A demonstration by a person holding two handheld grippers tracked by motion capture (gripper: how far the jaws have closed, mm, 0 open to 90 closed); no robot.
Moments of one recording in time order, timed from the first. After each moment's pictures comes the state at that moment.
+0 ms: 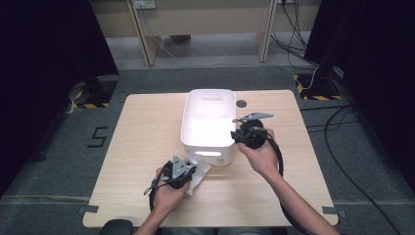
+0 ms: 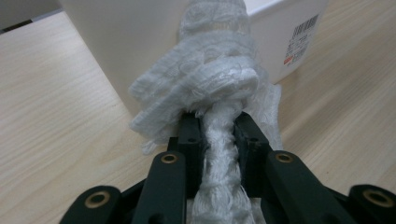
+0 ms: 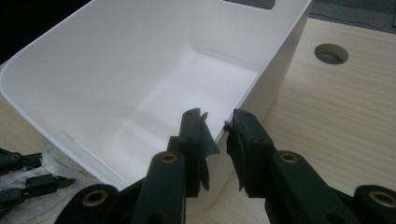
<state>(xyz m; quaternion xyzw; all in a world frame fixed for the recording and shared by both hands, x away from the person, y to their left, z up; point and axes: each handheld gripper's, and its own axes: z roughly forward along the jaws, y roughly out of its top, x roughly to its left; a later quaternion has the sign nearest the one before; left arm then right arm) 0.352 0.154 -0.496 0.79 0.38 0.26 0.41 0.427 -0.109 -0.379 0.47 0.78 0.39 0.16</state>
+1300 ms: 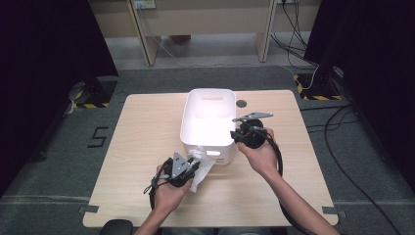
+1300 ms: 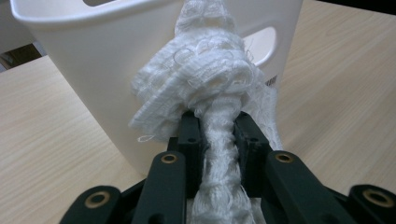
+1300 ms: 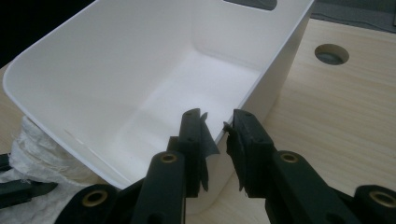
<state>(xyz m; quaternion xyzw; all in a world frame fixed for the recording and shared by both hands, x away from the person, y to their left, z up) 0.343 0.145 -0.461 0.77 0.36 0.27 0.45 0.428 -0.108 -0.379 0.47 0.78 0.39 0.16</state>
